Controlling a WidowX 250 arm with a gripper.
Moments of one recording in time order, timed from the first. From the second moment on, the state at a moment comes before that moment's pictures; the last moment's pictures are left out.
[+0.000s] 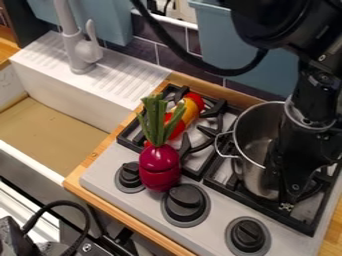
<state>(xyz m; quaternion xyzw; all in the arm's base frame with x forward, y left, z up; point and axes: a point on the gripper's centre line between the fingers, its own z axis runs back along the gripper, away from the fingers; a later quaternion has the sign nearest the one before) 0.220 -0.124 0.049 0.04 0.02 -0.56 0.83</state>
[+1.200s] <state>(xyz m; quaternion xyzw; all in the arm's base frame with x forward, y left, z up) 0.217 -0.103 0.057 0.03 0.07 -0.55 0.83</state>
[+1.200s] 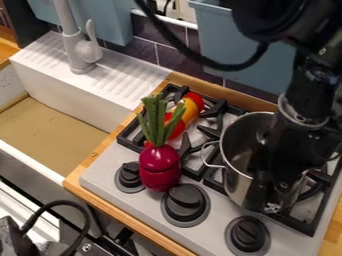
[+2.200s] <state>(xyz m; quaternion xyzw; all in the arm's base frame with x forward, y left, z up) 0.251 -0.076 0.111 -0.05 0.06 -0.58 0.81</state>
